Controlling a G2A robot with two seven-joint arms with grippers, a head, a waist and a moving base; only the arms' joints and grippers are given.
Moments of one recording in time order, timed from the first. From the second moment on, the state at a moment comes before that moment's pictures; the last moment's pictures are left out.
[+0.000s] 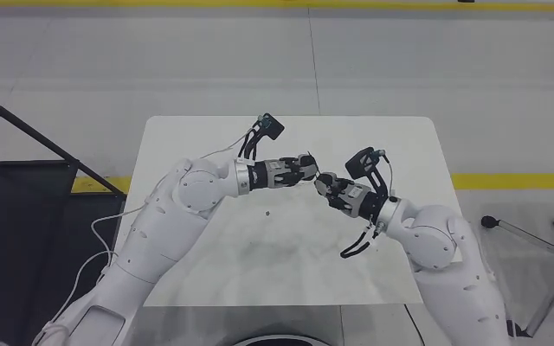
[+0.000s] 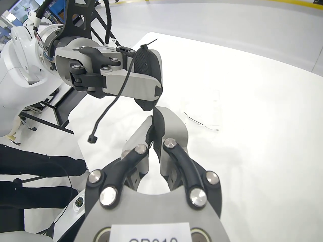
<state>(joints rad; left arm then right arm) 0.76 -1.23 -1.00 -1.41 0.20 -0.48 -0.75 -1.13 -1.17 1.29 -1.82 -0.62 -0.36 0.76</state>
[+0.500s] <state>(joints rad) 0.79 -1.21 -1.06 -1.40 0.13 -0.49 -0.80 -1.14 -1.16 1.34 -1.80 -0.58 -0.35 0.72</state>
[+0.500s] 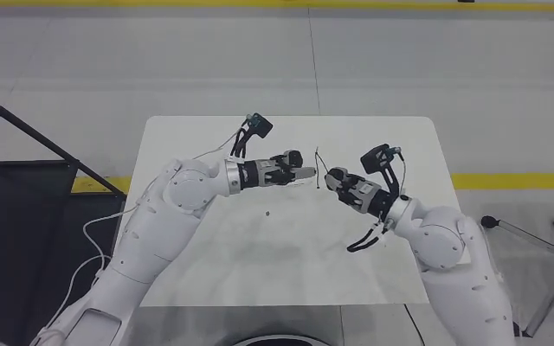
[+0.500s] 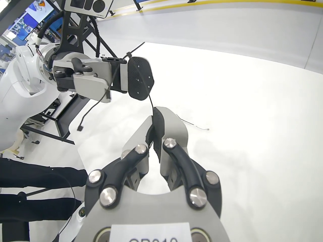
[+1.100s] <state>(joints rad) 0.80 -1.19 -1.15 -1.29 -0.38 -0.46 -1.07 -1.06 -1.13 1.33 -1.65 -0.24 -0.57 0.94</state>
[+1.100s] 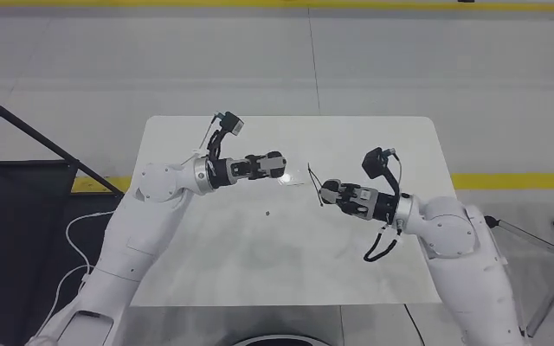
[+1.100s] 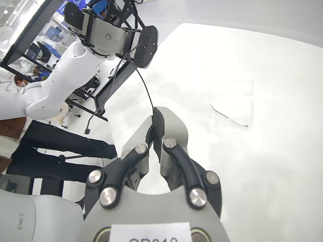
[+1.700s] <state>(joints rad) 0.72 -1.22 -1.05 -1.19 -0.45 -0.49 -1.11 -1.01 -1.12 1.28 -1.59 -0.12 -0.60 1.04</state>
